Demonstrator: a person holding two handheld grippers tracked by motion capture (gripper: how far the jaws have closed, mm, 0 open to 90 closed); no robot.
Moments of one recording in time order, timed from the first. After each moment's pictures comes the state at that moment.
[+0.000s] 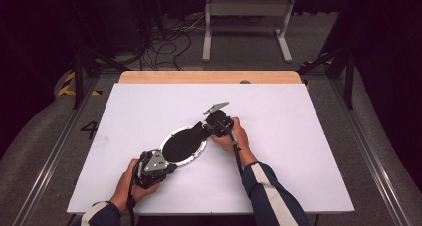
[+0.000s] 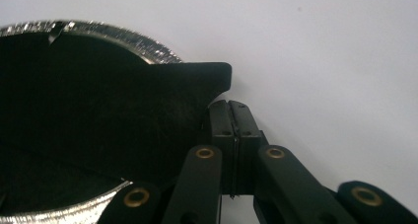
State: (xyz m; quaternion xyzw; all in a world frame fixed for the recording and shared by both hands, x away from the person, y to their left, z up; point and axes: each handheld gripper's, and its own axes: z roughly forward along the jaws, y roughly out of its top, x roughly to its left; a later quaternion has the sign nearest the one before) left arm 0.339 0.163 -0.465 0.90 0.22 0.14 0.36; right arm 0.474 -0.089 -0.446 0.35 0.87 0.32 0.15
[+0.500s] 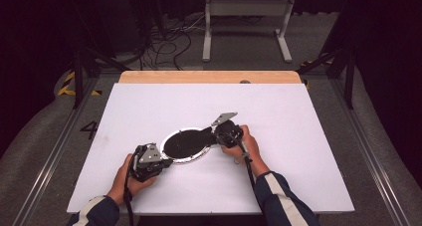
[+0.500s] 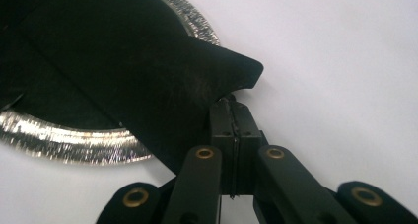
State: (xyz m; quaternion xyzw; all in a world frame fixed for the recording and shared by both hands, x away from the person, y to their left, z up) left arm 0.357 0.175 -0.464 0.89 0.24 0.12 0.36; right arm 0.439 -0.115 -0.448 0.31 0.88 0.31 0.16
